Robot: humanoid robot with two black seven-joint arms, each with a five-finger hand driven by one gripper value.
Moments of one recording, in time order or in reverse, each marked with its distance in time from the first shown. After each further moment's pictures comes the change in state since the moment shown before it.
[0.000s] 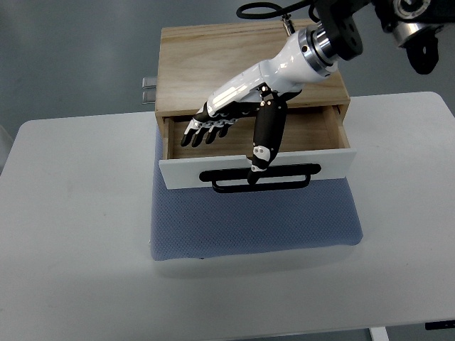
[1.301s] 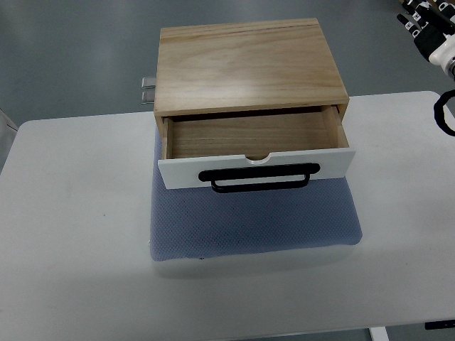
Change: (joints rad) left arm 0.000 0.000 0.000 0.000 0.000 0.000 0.000; right arm -1.202 0.158 1.426 -0.900 0.208 -0.486 0.144
